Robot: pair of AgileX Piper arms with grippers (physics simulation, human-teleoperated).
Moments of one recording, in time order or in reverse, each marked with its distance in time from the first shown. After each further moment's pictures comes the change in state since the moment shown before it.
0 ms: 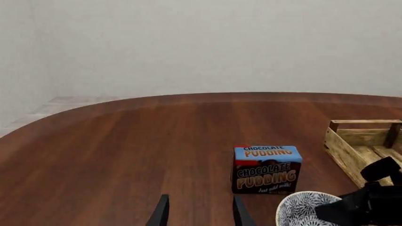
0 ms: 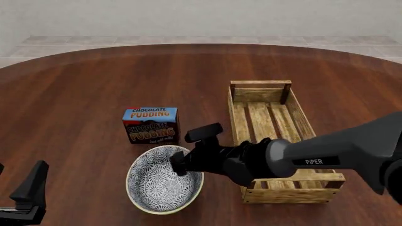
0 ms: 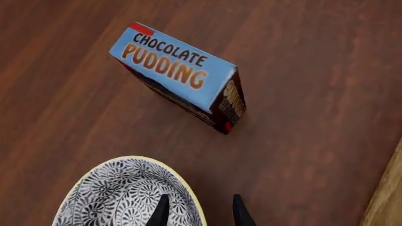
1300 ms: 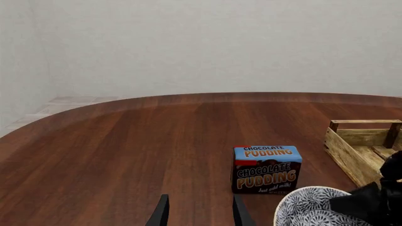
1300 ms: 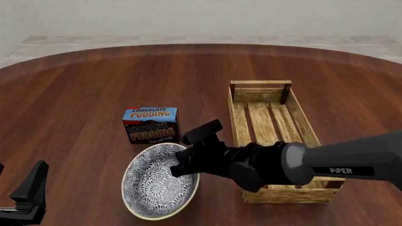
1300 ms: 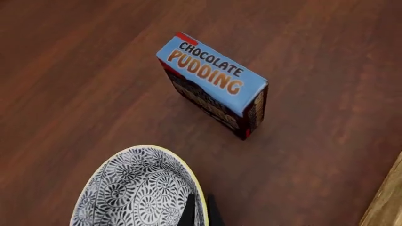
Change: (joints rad) left arm 0.000 0.000 0.000 0.000 0.000; right arm 0.039 -0.107 0.059 -0.029 -0.099
